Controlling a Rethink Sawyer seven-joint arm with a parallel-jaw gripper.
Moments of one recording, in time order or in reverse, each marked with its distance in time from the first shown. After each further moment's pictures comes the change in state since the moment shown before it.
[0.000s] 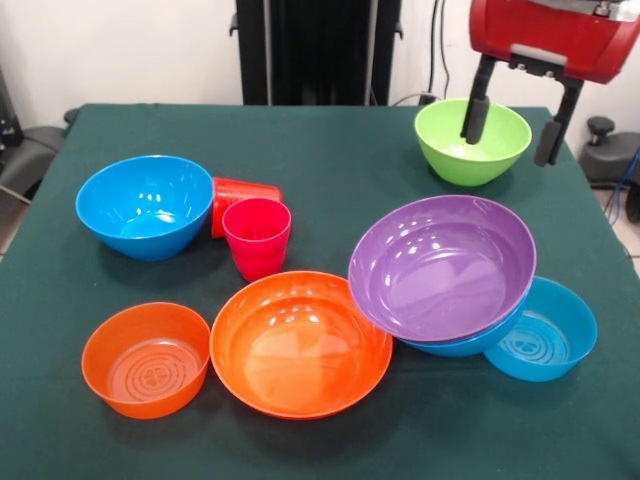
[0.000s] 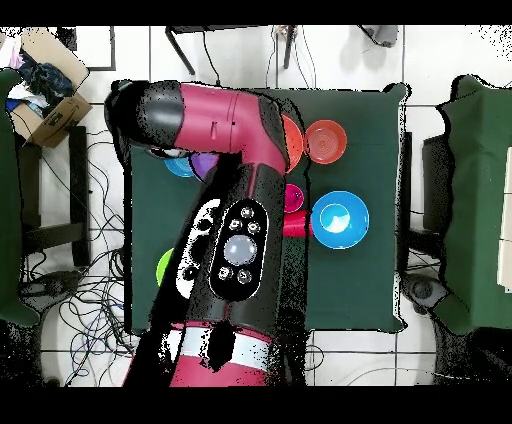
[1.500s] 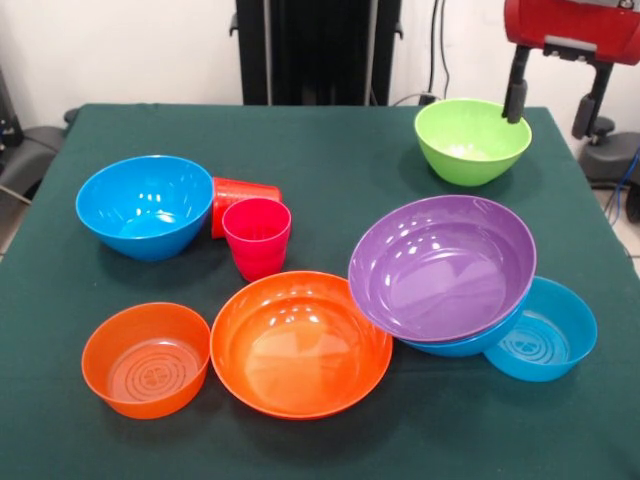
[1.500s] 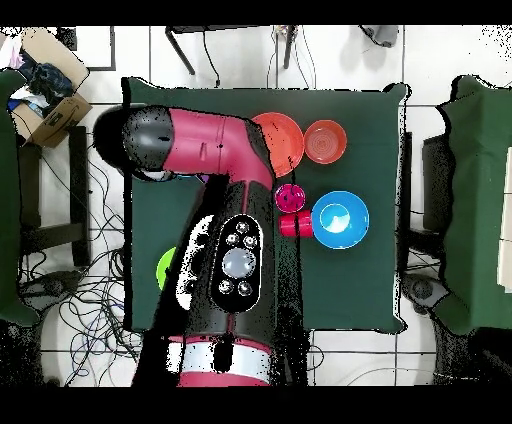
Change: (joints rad) arm -0.010 -0.089 0.119 0.165 -0.010 0.000 0.000
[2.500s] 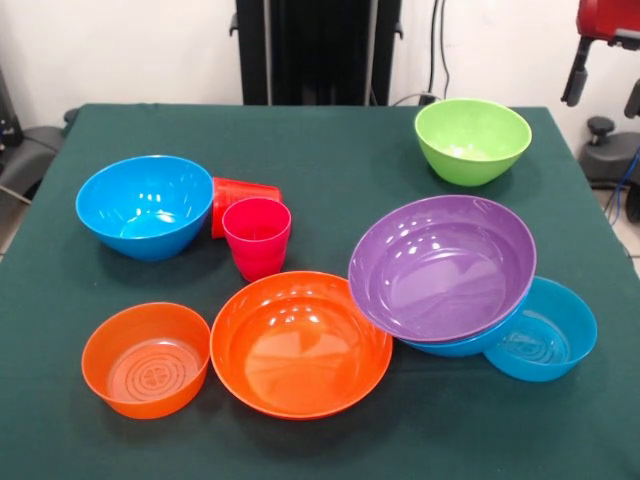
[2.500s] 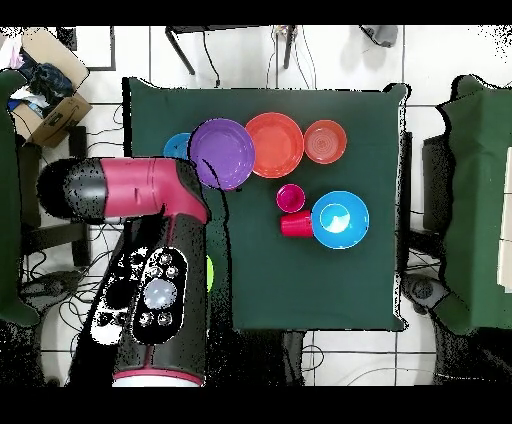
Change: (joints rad) arm 0.158 -0.035 -0.020 0.141 -0.050 -0.099 0.000
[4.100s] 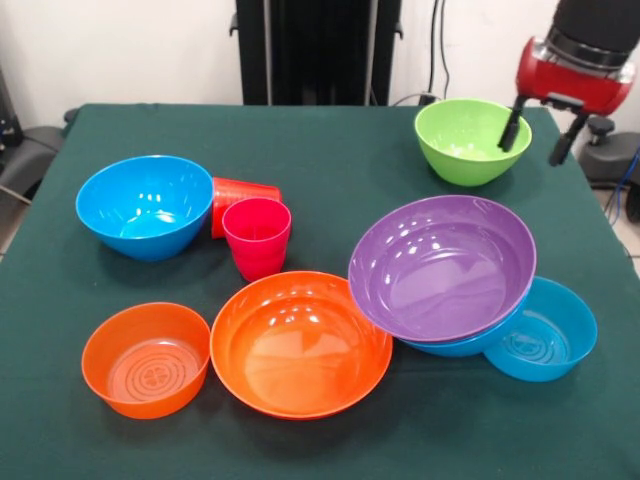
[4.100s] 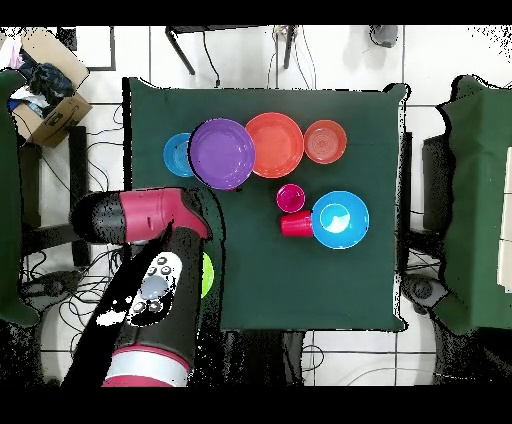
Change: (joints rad) arm 0.047 0.106 -0.055 0.103 -0.069 -0.184 0.000
